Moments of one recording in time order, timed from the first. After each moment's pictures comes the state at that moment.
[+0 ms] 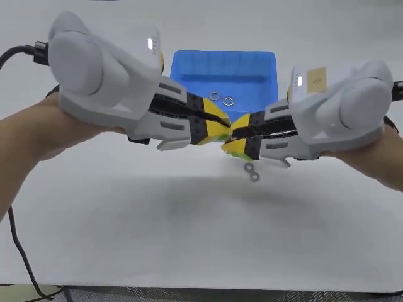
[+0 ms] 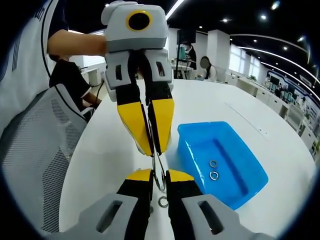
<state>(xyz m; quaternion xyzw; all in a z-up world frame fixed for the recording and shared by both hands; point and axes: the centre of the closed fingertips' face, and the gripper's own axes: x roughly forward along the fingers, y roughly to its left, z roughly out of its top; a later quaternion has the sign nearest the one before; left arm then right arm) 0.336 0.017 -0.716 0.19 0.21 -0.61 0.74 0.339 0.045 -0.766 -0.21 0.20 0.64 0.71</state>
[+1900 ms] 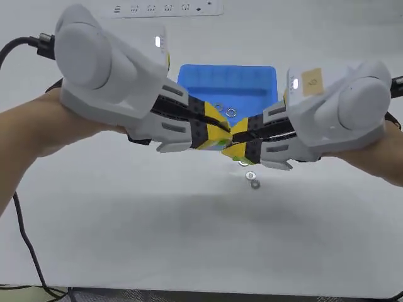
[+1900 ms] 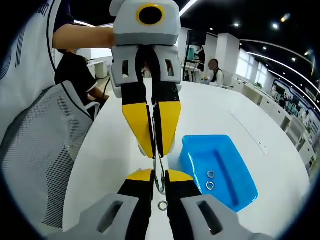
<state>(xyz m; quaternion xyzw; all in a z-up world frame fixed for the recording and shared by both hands) 0.329 0.023 -0.692 0.21 0.22 -0.60 0.74 0.332 0.049 -0.739 -0.24 0.18 0.66 0.69</state>
